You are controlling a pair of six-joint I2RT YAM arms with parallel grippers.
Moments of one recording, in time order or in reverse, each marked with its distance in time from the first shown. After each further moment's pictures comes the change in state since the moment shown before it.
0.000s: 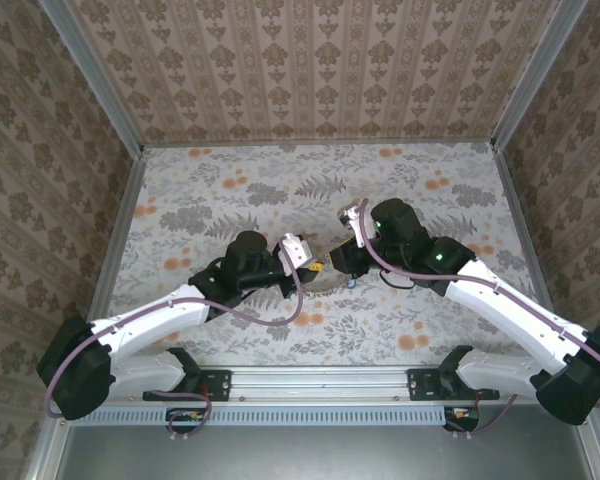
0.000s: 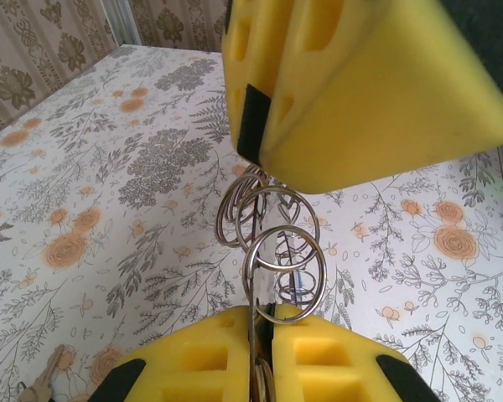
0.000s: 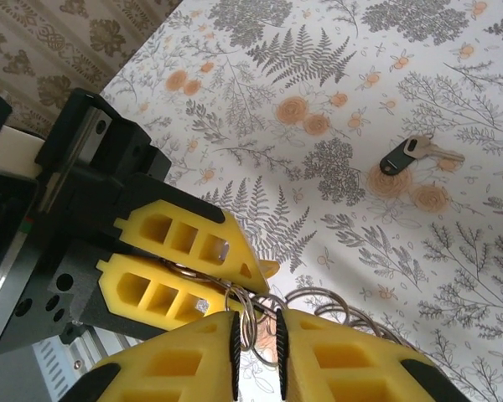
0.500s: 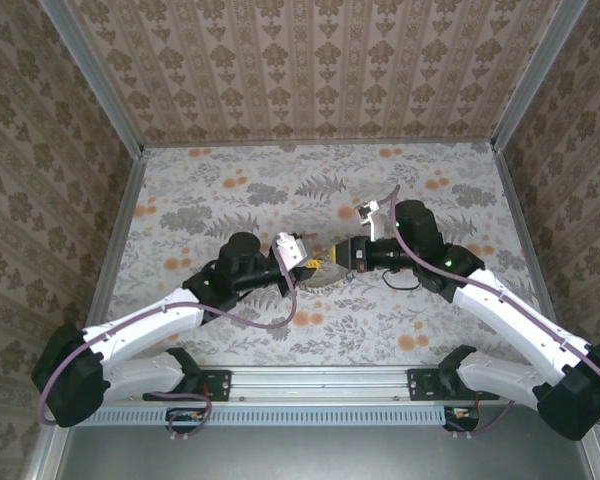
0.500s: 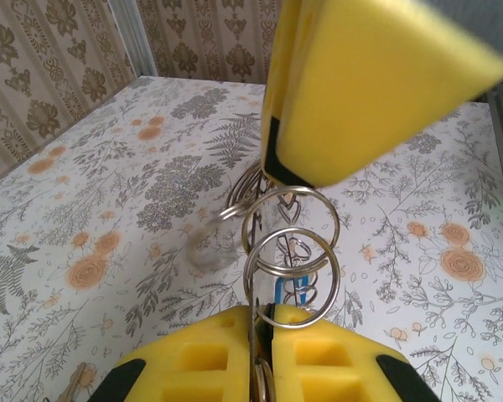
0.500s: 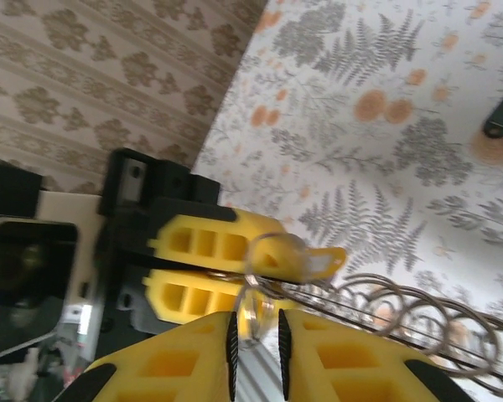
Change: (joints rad) left arm 0.001 -0.050 -0.016 0.036 -0.014 -0.005; right arm -0.114 -0.064 -0.137 0.236 -0.283 0.394
